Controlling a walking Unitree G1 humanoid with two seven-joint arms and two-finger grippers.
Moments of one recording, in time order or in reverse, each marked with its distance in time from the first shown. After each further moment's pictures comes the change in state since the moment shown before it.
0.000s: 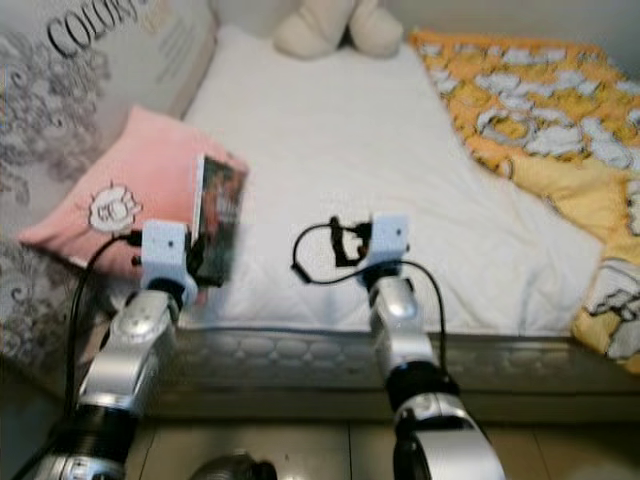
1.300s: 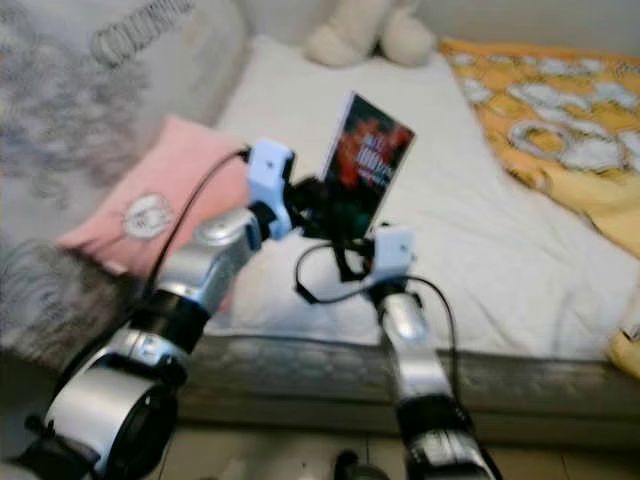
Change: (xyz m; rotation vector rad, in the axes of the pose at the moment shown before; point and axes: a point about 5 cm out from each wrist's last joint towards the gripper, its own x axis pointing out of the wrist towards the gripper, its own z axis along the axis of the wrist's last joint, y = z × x) left arm 0.056 -0.107 0.087 -0.151 -0.022 -0.689; right arm -0.033 -0.017 0.002 -0.075 -0.057 0.015
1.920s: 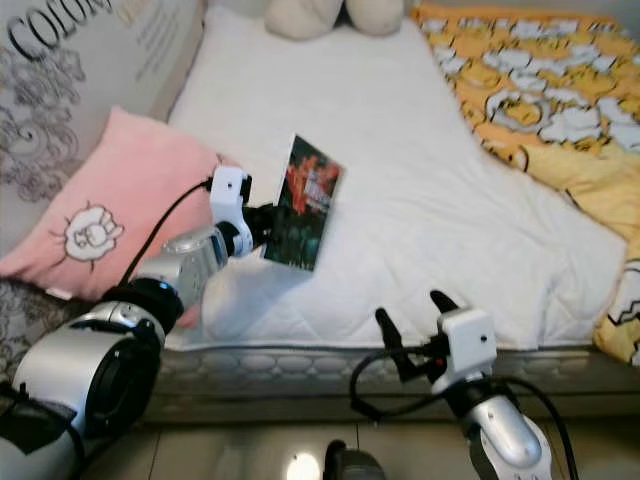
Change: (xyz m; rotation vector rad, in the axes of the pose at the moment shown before) left arm -0.026 0.058 -0.035 -0.160 0.115 0.212; right arm -0.124 -0.024 0.018 -0.084 0.122 0.137
